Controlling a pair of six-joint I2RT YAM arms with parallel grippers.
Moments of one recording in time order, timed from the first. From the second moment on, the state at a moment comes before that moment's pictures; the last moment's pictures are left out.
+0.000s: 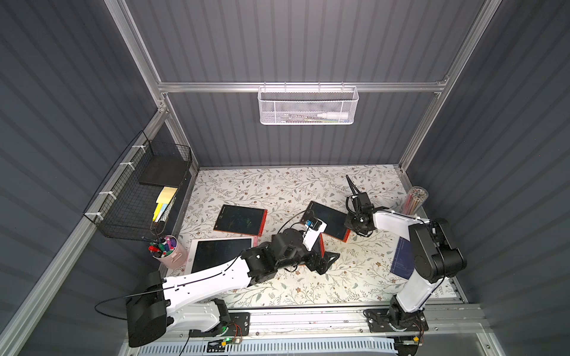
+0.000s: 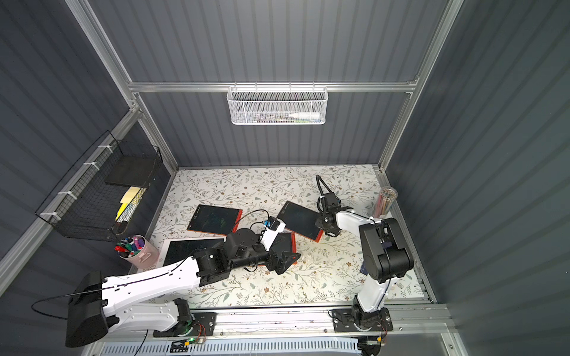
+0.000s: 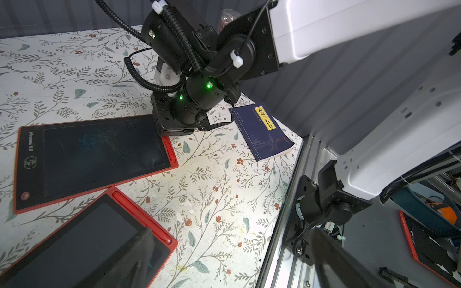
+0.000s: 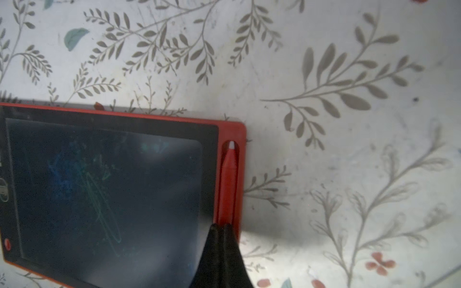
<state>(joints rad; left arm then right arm) -1.12 1.21 0.82 0.02 0.10 -0.35 0.27 1.74 0.96 -0.35 0.02 0.68</state>
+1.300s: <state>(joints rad) -1.12 1.21 0.82 0.03 0.10 -0.35 0.27 1.76 1.01 -0.41 0.00 0.64</state>
